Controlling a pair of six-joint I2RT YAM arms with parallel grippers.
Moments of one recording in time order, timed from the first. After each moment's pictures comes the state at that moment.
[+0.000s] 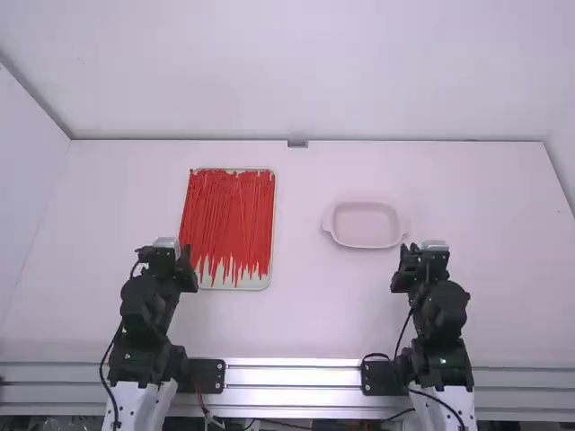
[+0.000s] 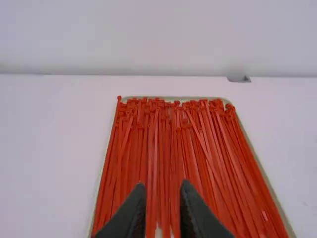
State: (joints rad) left arm 0.01 0.25 0.21 -0.26 0.03 -0.03; right arm 0.03 0.26 0.17 -0.20 -0.06 0.05
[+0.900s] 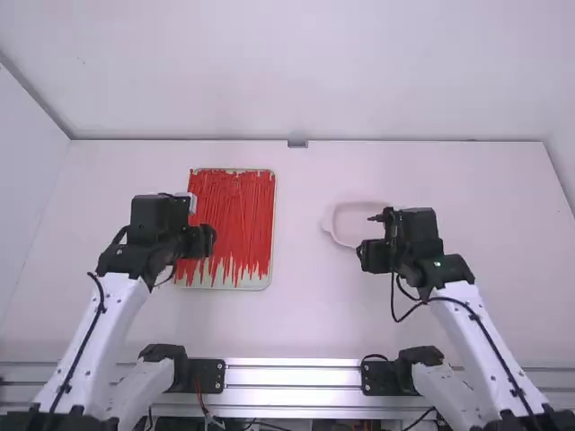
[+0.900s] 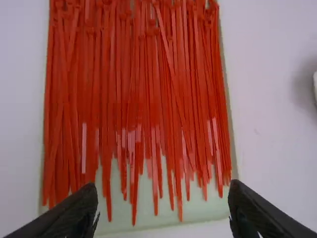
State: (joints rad) left arm 0.01 1.03 0.81 -0.71 0.20 -0.10; right arm 0.18 1.06 0.72 -0.69 -0.23 0.09
